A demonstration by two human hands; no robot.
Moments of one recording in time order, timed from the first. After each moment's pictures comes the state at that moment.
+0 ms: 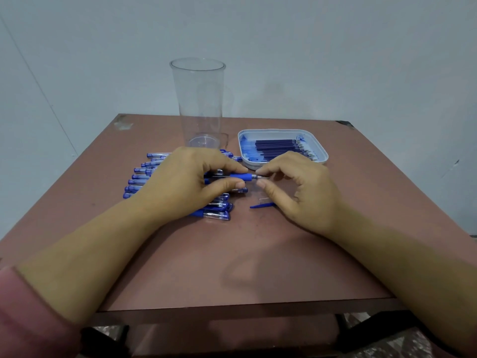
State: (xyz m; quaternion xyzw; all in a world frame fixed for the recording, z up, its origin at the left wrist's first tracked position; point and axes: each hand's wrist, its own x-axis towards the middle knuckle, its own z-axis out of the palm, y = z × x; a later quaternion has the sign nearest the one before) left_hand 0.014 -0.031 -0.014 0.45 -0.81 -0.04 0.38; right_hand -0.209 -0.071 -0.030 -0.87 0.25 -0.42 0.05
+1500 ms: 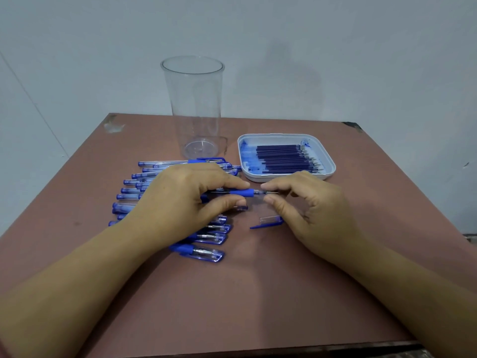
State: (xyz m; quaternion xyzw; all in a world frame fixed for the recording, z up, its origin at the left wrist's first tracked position) left_hand 0.014 -0.037 -0.017 0.45 -0.81 -0.04 0.37; right_hand -0.213 -0.072 -0.030 -0.85 0.30 -0.43 0.07
